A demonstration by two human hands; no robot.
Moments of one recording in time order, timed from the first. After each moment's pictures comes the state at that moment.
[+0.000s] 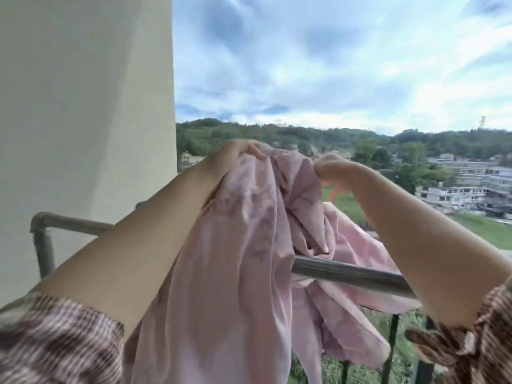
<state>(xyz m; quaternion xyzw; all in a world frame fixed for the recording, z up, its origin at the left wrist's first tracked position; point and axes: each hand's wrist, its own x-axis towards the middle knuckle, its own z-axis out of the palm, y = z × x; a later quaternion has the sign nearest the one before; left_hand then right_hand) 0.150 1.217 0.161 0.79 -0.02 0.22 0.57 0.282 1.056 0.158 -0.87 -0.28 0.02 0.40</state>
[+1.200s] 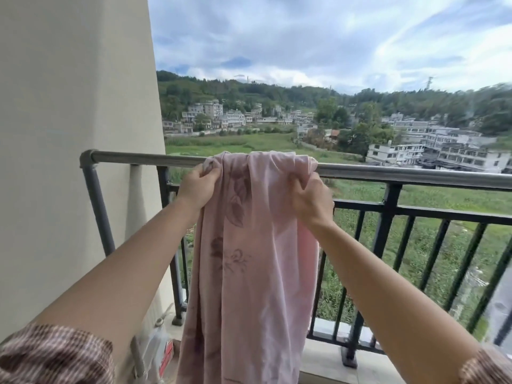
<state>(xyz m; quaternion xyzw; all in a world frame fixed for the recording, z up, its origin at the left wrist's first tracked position) -0.003 1.259 -0.002 0.72 0.17 0.35 0.57 0.068 1.062 -0.011 -0.84 -0.16 -0.23 0.46</state>
